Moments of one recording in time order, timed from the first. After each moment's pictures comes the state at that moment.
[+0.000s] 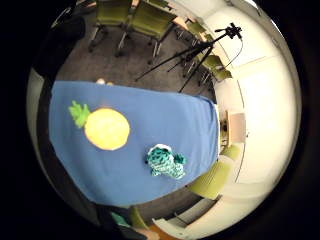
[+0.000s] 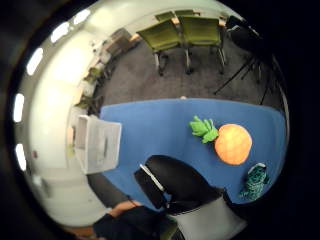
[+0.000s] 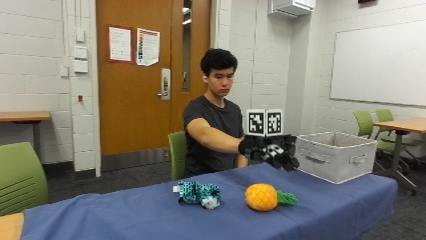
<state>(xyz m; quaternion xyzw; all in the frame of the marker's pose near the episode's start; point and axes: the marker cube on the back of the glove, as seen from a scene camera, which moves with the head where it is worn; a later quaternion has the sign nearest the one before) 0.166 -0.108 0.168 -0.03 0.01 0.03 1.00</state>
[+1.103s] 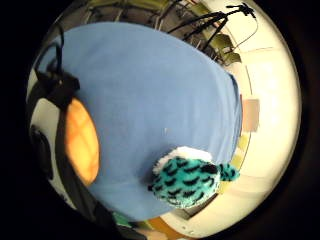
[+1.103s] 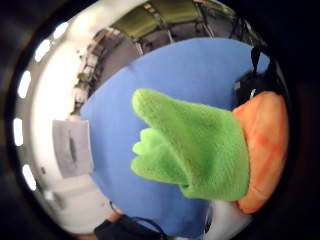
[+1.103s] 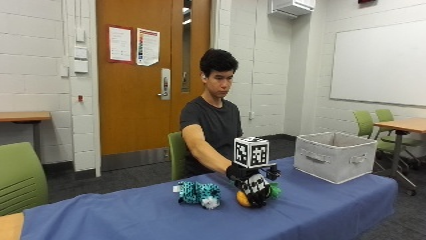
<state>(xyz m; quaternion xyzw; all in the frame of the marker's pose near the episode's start) 0.192 -0.051 0.279 -0.08 0.01 0.08 0.99</state>
